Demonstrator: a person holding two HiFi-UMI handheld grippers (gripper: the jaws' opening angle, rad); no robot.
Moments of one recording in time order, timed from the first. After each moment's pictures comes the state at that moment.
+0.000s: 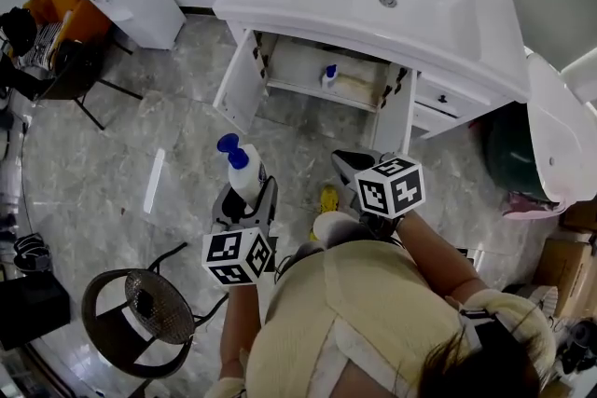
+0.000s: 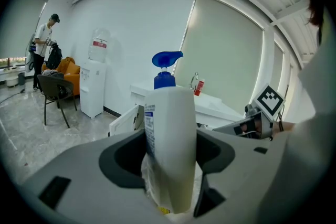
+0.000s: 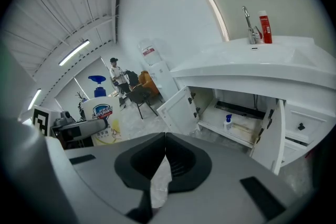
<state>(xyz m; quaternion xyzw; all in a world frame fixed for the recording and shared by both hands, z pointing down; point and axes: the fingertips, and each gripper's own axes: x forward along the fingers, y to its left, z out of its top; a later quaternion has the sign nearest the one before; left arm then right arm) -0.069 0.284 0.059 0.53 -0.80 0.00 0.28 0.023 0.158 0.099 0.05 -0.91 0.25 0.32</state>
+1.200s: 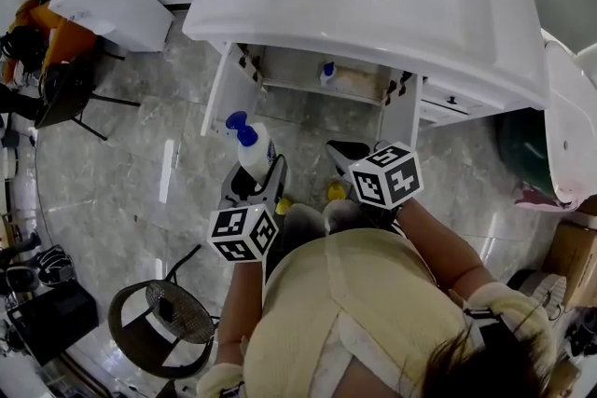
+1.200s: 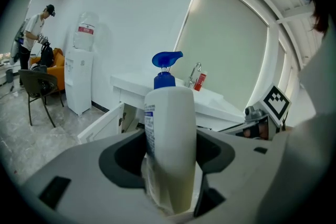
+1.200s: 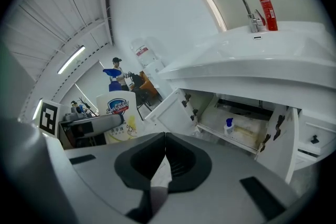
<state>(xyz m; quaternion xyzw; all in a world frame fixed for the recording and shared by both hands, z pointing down) -0.120 0.138 0.090 0.55 -0.77 0.01 0.32 -0.034 0.060 0.126 0.03 -0.90 0.29 0.33</state>
